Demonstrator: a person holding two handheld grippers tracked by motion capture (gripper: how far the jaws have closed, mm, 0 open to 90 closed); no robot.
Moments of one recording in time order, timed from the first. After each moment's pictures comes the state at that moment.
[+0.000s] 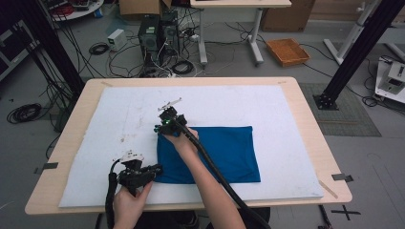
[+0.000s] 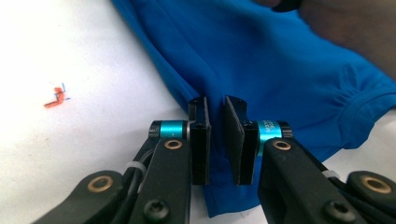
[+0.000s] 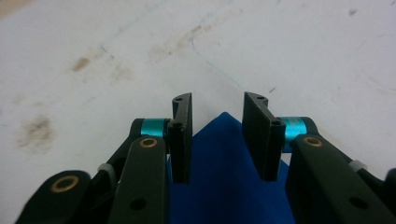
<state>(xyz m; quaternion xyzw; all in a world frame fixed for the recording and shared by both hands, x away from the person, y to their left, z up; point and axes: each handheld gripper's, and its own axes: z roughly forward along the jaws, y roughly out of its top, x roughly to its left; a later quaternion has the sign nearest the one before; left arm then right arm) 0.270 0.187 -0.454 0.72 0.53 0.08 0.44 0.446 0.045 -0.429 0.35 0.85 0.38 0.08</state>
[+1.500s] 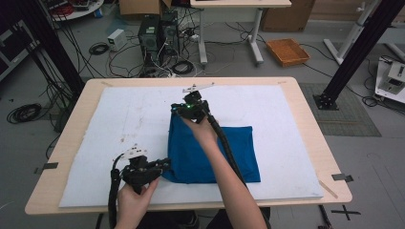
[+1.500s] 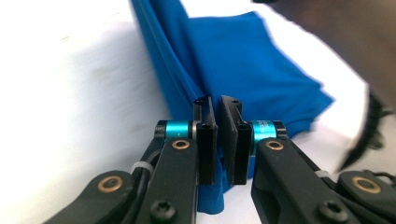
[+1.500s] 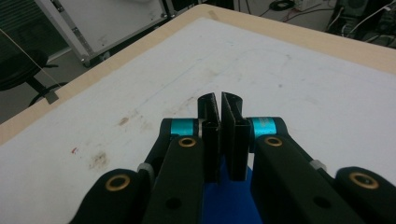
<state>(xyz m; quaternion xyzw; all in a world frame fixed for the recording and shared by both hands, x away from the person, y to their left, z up) 0.259 0.154 -0.402 0.72 0.46 0.07 0.51 0.439 -0.034 -0.356 0.34 0.79 0.50 0.07</state>
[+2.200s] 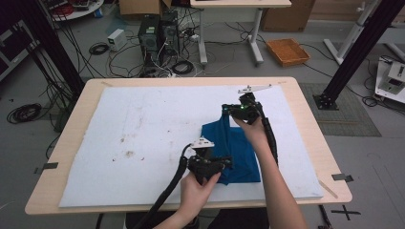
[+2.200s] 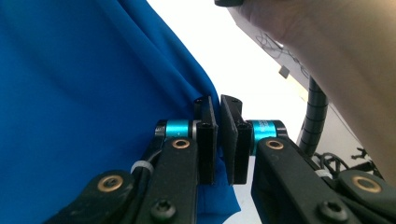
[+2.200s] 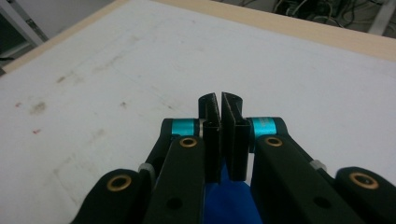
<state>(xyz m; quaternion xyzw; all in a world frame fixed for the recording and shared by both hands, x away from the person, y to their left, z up) 0.296 -0.003 -0.416 0.75 0.40 -0.03 0.53 0.437 -0.185 -0.358 0.39 0.79 0.47 0.11</state>
